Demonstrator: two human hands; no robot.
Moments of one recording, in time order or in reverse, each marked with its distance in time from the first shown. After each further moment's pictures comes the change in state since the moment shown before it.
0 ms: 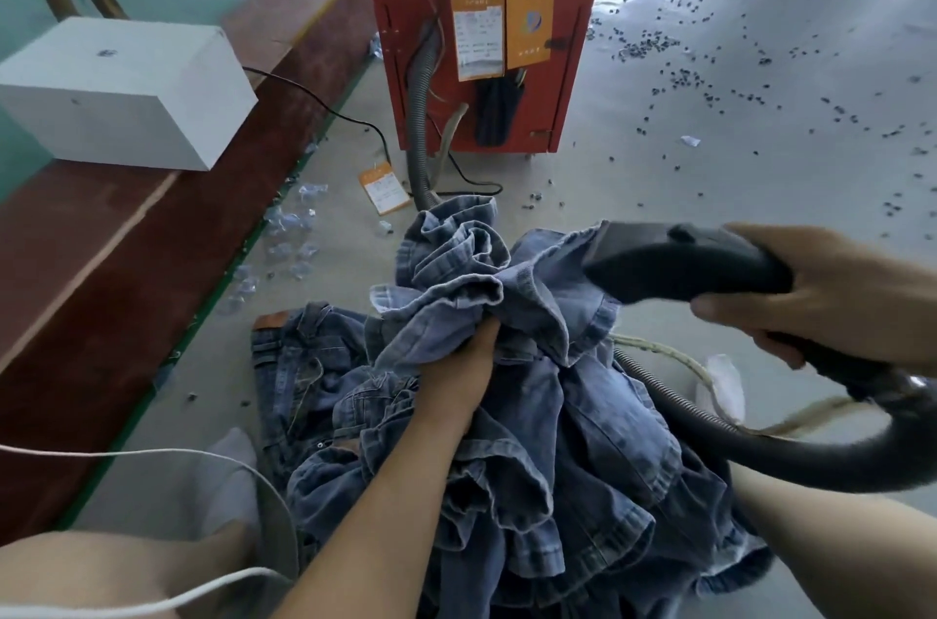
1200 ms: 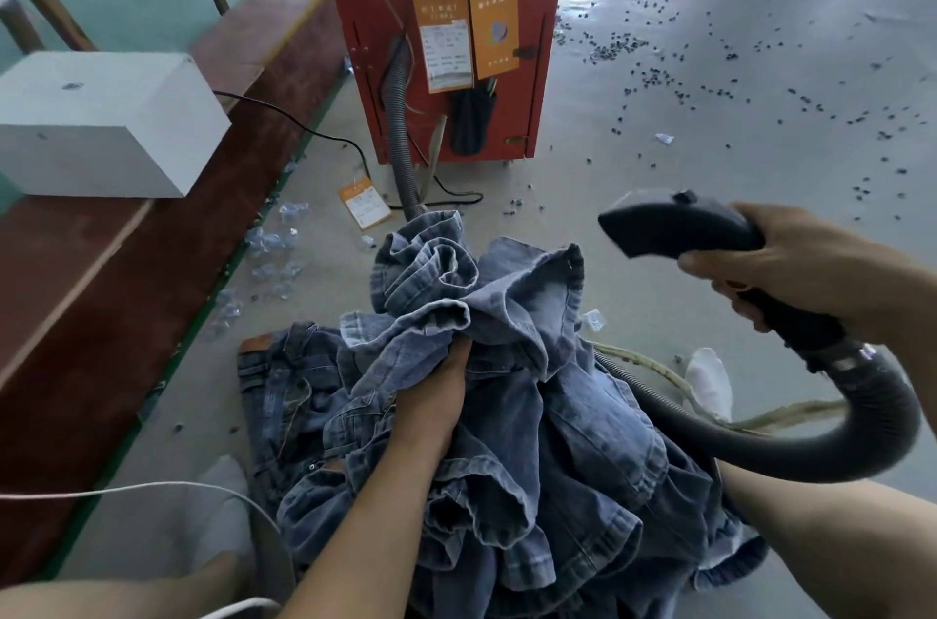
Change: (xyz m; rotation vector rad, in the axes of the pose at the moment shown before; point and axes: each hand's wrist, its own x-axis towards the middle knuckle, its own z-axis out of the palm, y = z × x) left_hand -0.005 -0.007 -0.003 -0.002 0.064 0.025; right_hand 0.018 0.029 -0.006 0.352 0.198 0.138
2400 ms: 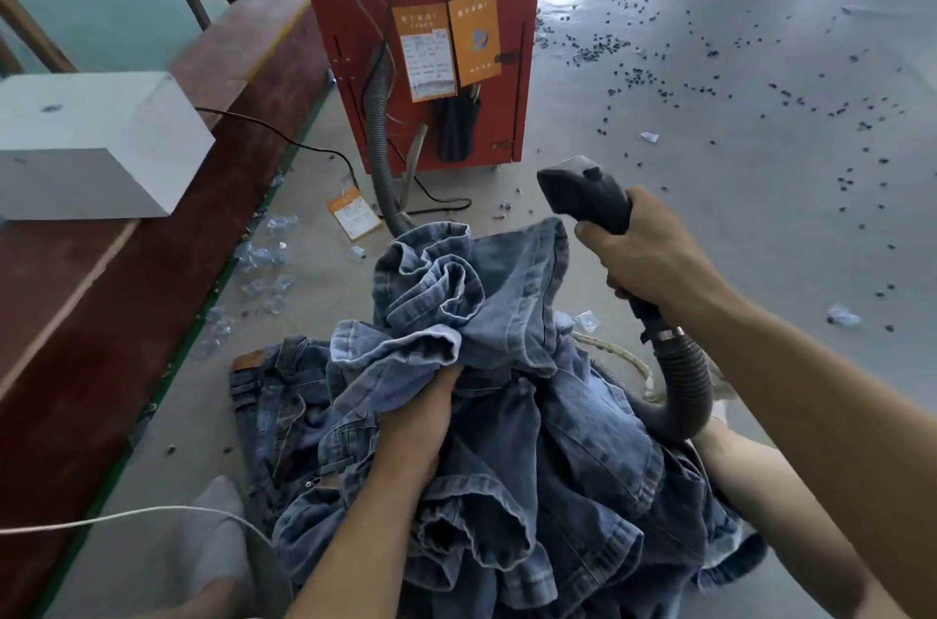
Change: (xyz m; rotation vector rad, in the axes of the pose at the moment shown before) left_hand -0.008 -0.003 -0.008 -0.170 -0.025 -0.090; right_hand 0.063 -0.008 0.077 -0.063 0.376 -0.037
